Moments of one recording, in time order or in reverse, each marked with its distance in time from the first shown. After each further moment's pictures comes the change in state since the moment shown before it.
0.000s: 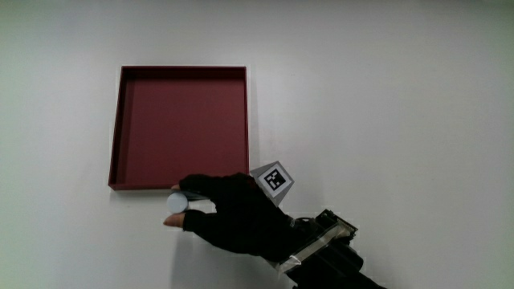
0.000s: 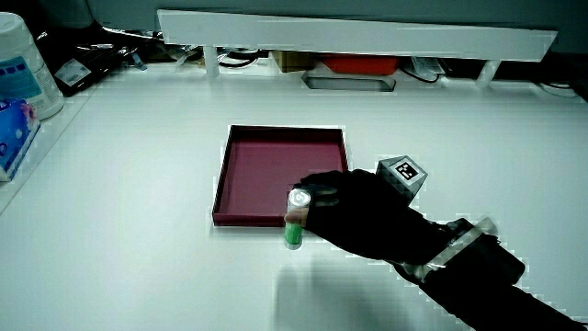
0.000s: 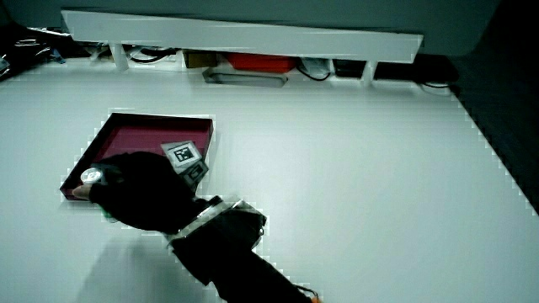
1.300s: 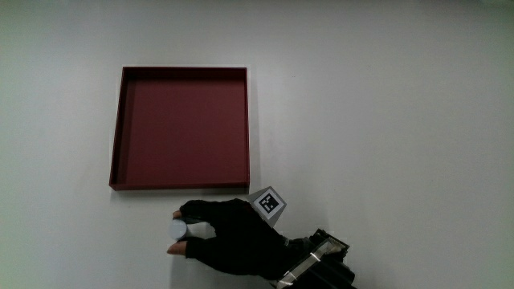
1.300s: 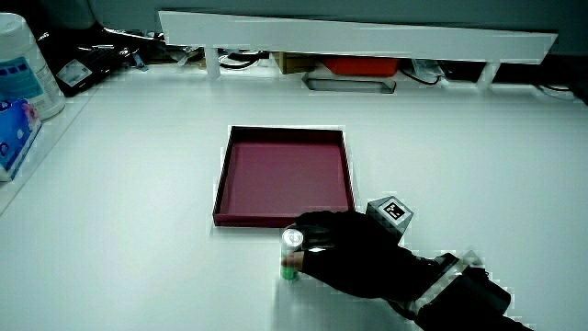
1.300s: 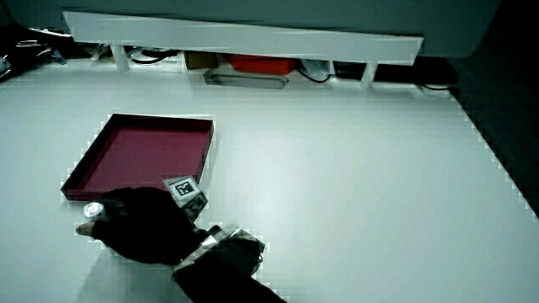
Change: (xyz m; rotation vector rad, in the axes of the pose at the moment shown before) arm 0.046 -0.021 -0.029 -0.066 0.047 -0.099
